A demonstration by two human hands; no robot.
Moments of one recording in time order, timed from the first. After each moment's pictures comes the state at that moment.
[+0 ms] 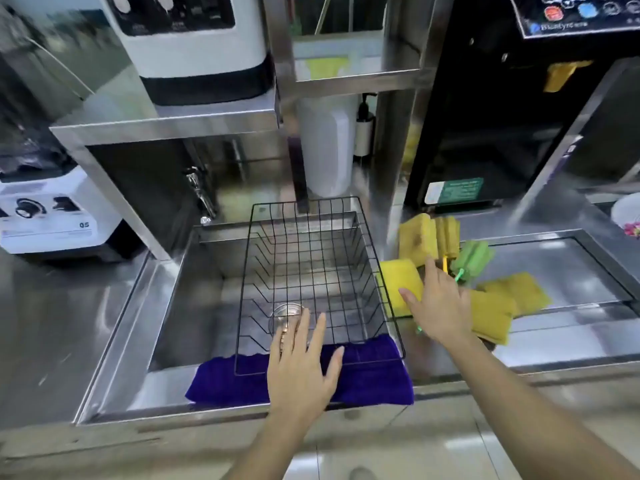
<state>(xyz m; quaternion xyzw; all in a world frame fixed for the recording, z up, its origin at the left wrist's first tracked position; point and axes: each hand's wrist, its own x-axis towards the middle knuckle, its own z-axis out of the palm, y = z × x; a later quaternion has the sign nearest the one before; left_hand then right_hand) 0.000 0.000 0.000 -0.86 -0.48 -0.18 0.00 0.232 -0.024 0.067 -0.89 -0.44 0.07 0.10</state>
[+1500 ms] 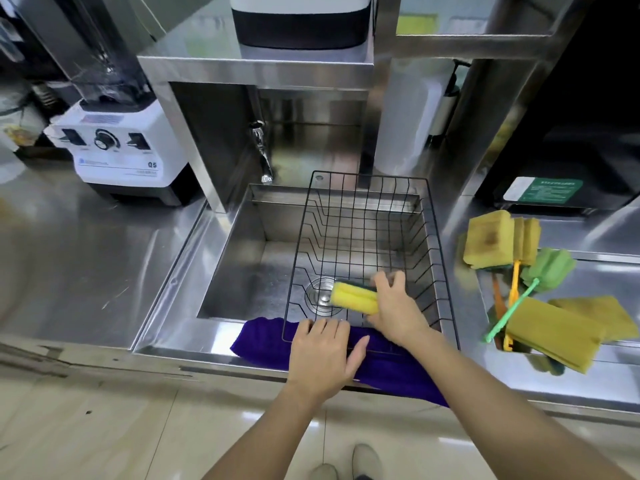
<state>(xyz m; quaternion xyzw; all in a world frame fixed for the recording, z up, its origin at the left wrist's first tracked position) -0.033 0.011 -0.010 -0.85 -0.44 -0.27 0.13 0.120 0.031 0.043 -0.75 -0.61 0.24 0.08</state>
